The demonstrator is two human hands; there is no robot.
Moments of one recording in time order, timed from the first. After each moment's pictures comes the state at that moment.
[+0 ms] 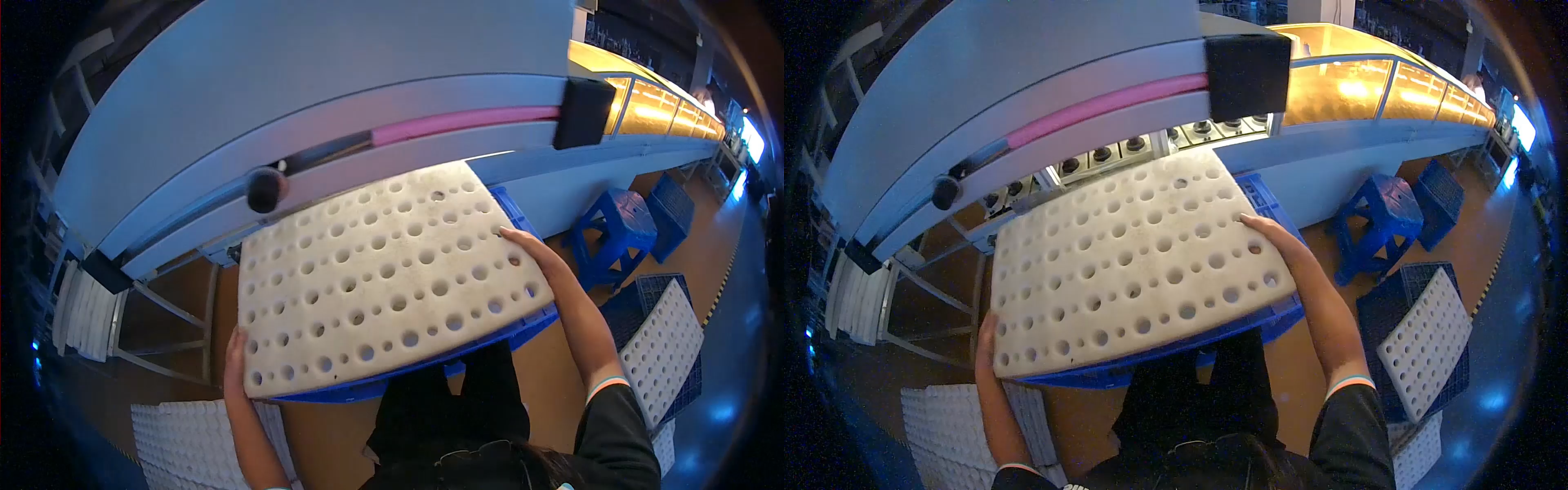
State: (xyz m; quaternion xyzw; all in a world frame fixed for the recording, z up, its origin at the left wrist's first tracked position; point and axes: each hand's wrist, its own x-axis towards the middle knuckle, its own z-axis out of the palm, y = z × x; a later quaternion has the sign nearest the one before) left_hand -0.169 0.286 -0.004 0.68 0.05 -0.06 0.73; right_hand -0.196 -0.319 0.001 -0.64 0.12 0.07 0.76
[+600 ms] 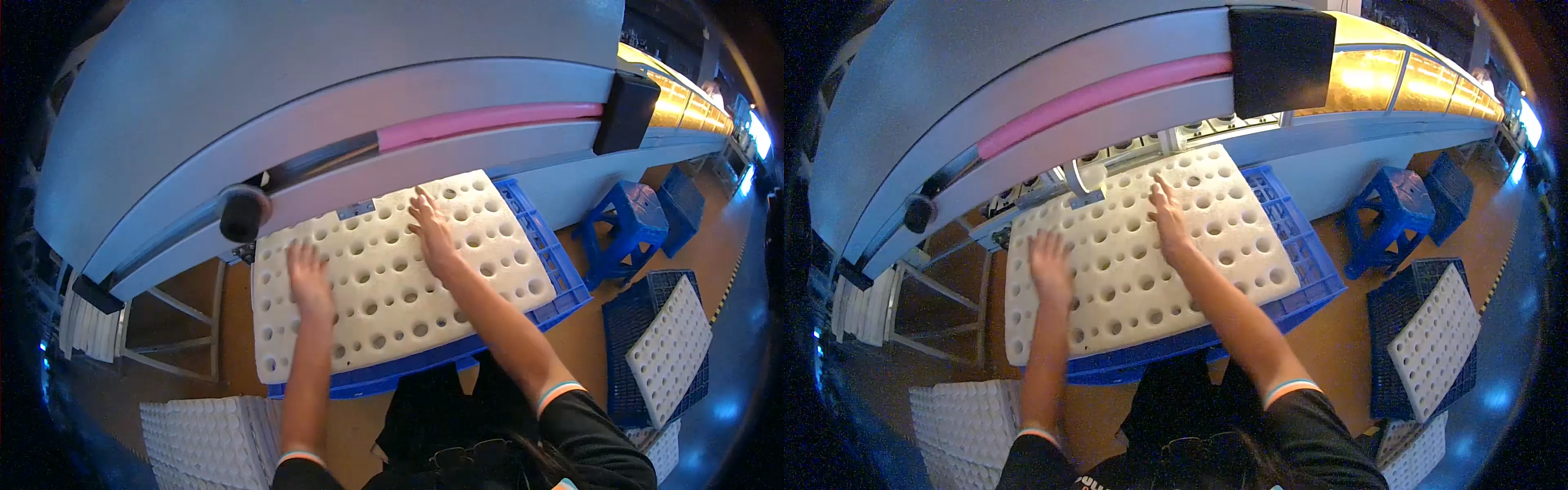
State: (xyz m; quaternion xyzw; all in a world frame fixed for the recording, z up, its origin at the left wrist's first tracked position) left_hand -0.082 0.087 0.005 0.48 0.04 0.07 0.88; right_hand -0.085 -0.132 -0.005 -0.54 0.07 -0.18 0.82
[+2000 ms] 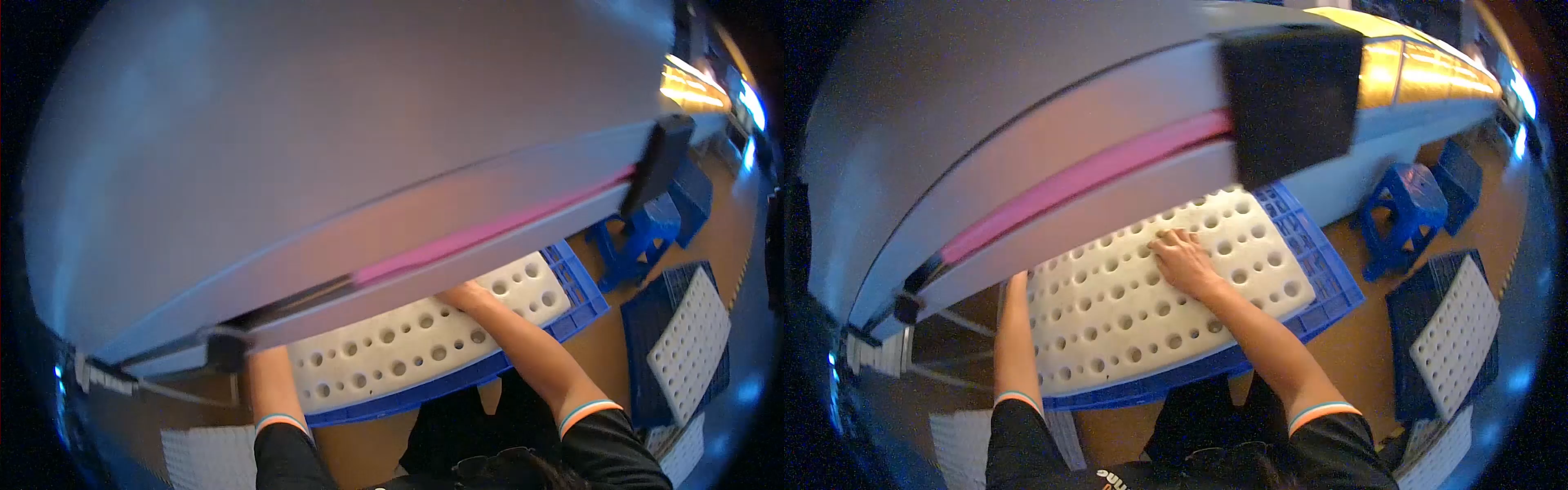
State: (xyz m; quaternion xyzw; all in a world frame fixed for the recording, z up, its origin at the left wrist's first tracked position) left_hand 0.220 0.320 -0.092 0.98 0.03 0.08 0.17; right_hand -0.106 -0.154 -0.020 -0.92 -0.08 -0.18 0.34
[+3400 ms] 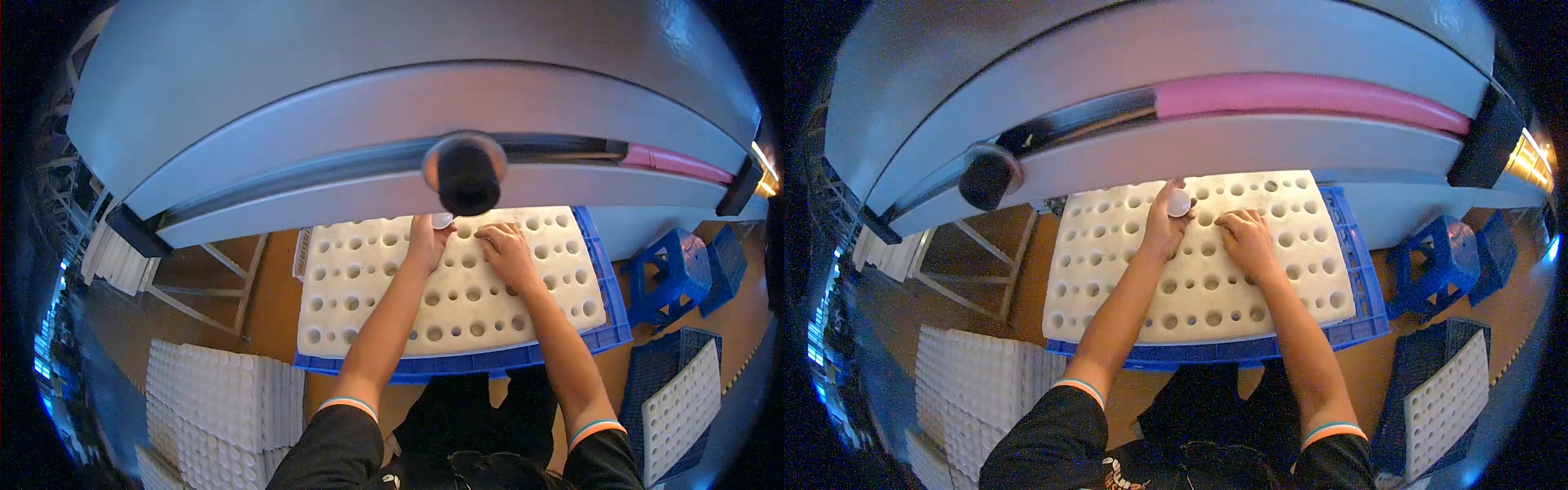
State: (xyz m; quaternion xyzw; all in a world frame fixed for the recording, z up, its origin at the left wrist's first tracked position) left_hand -0.026 0.012 -0.020 0.42 -0.06 -0.11 0.90; right_hand -0.106 -0.154 -0.020 -0.90 -0.12 -0.26 0.33
